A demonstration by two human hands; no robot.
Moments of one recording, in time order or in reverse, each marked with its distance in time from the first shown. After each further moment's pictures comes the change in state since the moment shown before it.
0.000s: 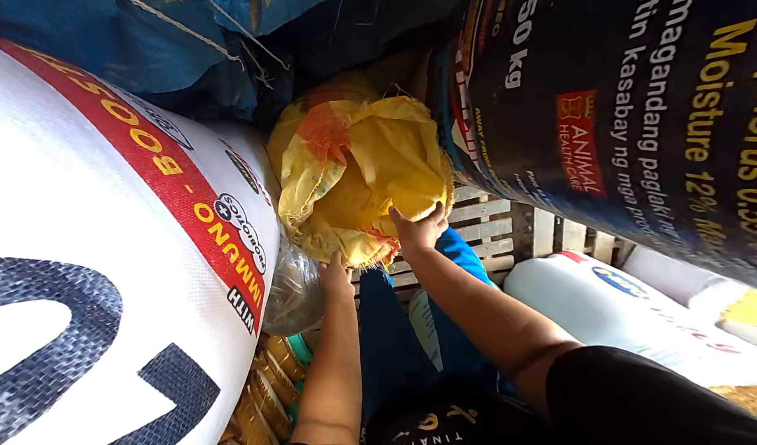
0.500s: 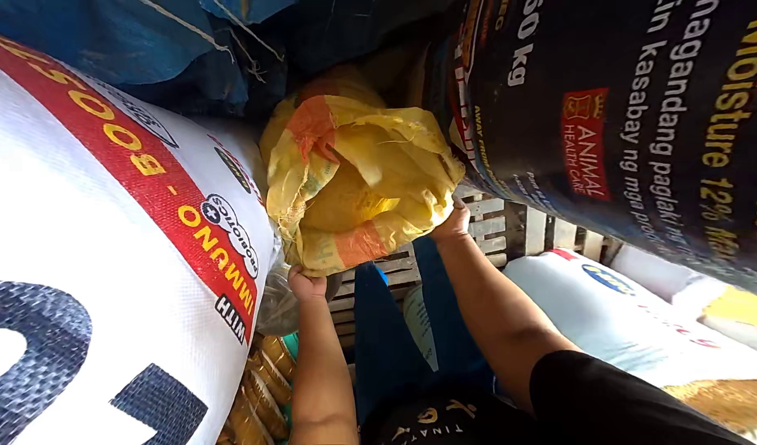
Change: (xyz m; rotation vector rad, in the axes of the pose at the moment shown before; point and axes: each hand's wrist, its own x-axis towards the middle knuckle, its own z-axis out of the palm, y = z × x) left_hand 0.045 -0.001 -0.045 -0.656 -0.111 0.076; right_hand 0.102 0.046 -0.027 1.229 -0.628 0.017
